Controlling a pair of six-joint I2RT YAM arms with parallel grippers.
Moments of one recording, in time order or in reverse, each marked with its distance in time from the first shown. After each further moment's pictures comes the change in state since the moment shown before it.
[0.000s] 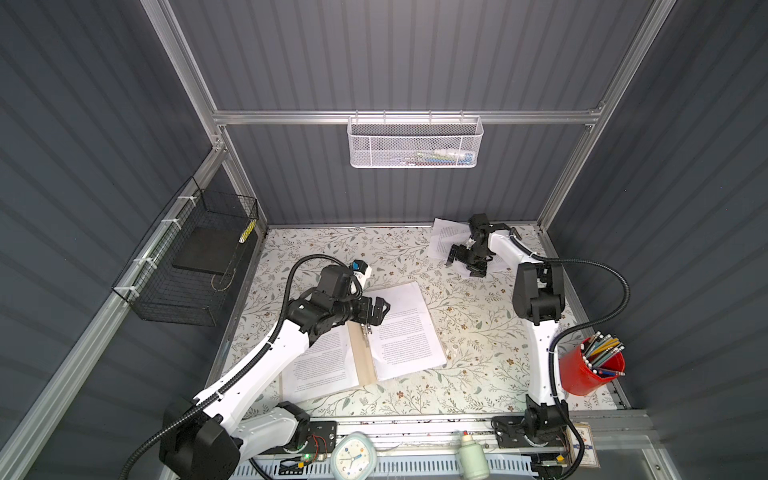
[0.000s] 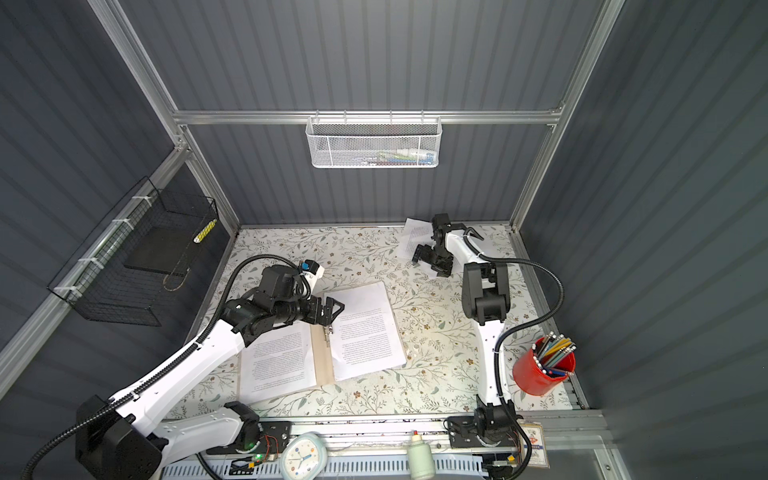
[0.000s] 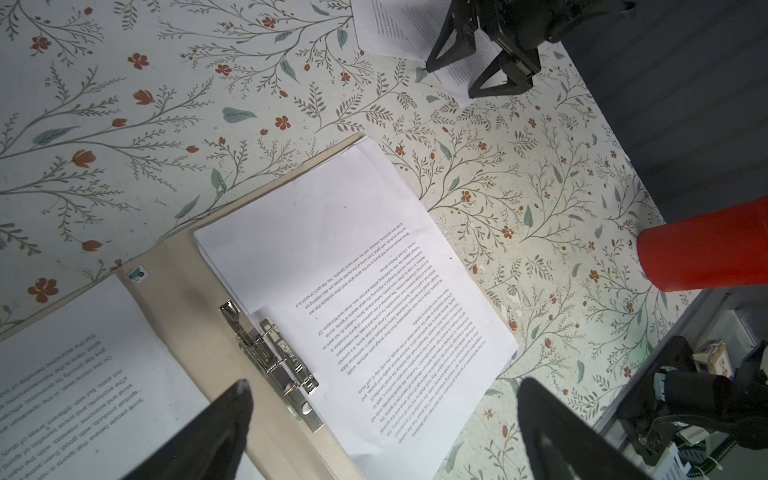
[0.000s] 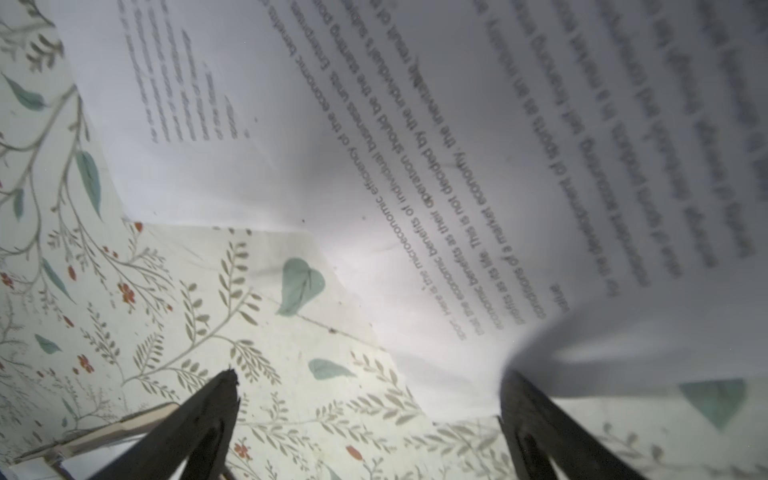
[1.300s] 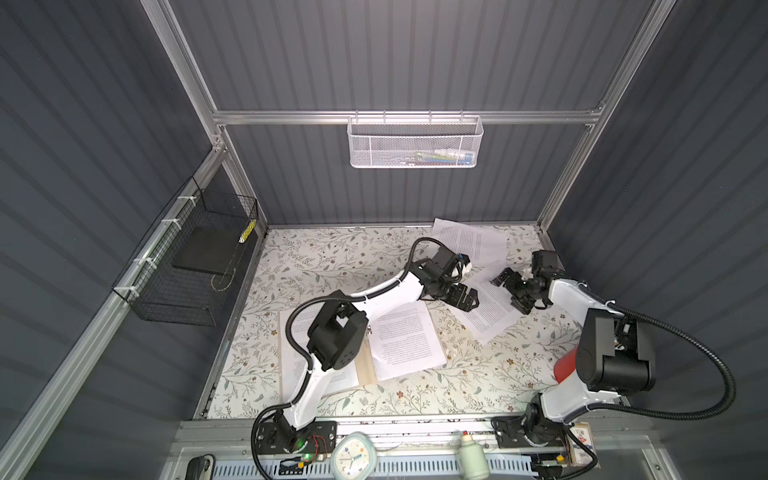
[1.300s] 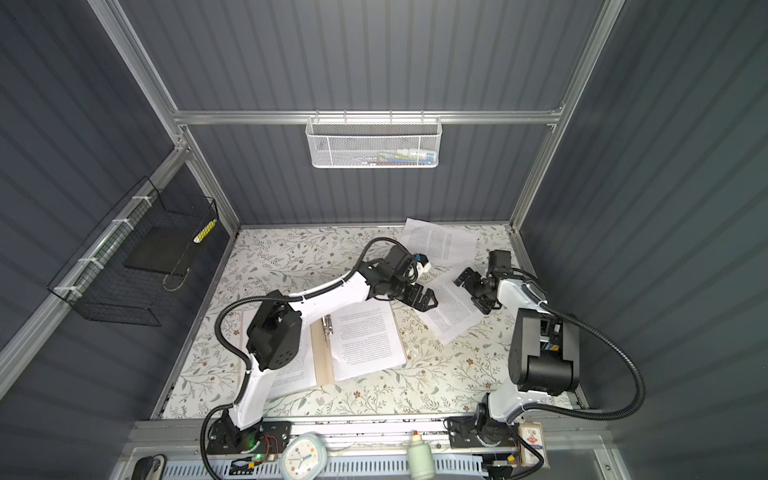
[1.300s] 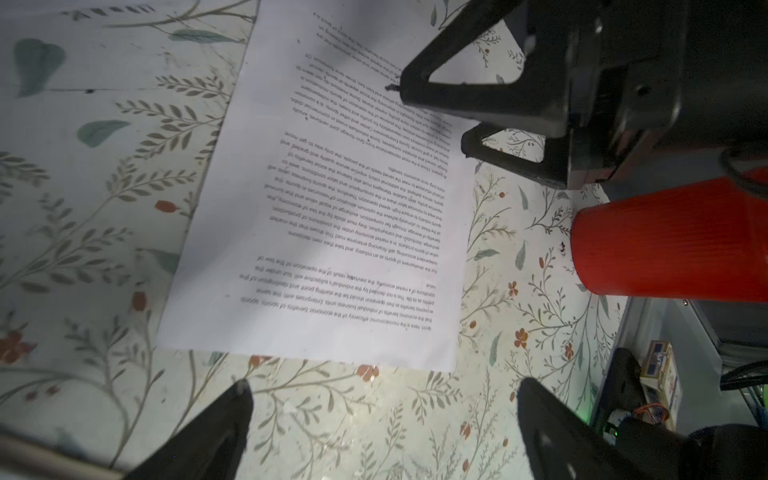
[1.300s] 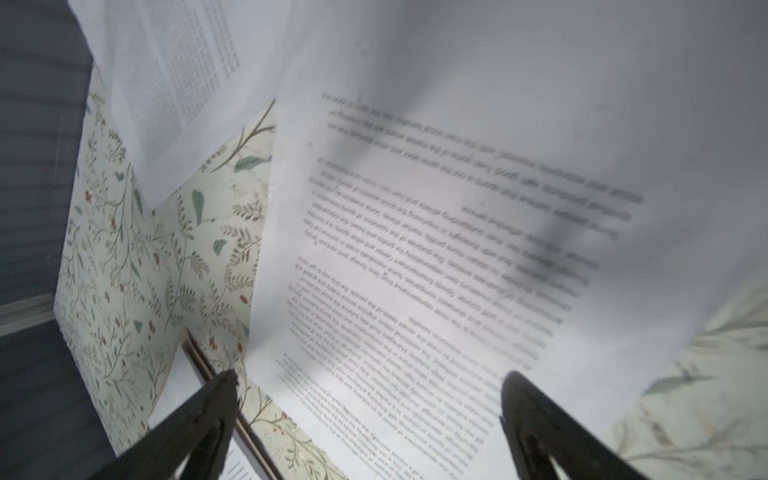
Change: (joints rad) left arm -0.329 1.081 0.941 0.022 0.145 -0.051; right arm -0.308 -0.720 -0.964 0.499 -0.079 0.151
